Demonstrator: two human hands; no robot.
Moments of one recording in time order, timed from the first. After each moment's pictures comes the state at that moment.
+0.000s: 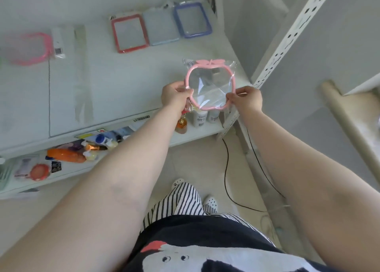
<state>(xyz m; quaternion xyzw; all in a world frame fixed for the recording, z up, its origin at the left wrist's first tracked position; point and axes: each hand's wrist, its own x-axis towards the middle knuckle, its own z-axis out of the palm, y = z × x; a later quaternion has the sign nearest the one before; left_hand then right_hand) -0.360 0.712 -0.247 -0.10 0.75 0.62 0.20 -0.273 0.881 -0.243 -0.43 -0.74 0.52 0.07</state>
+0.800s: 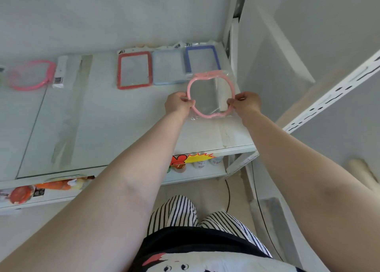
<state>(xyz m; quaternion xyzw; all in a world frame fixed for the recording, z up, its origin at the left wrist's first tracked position) -0.514 0.795 -0.286 -0.13 0.80 0.57 0.13 -0.458 0.974 -0.271 -0.37 -0.77 0.52 0.04</state>
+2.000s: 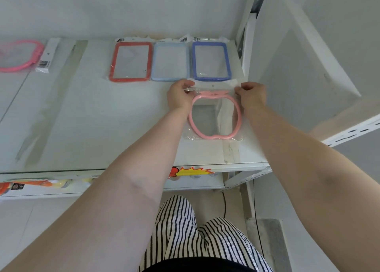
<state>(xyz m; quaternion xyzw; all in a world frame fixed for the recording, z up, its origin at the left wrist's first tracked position) -0.569 0.822 -0.339 -0.11 0.81 0.58 0.01 -0.543 1.008 -0.327 -0.33 -0.77 0.54 0.08</state>
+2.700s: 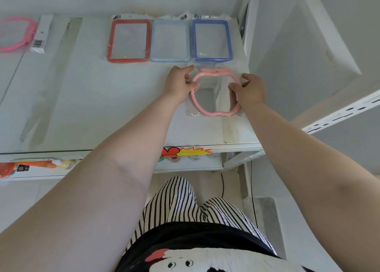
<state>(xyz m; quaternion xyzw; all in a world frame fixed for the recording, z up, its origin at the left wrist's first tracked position) -0.553 0.797 -0.331 0.06 0.88 0.46 0.08 -0.500 0.994 -0.329 -0.30 -0.83 0.46 0.05</state>
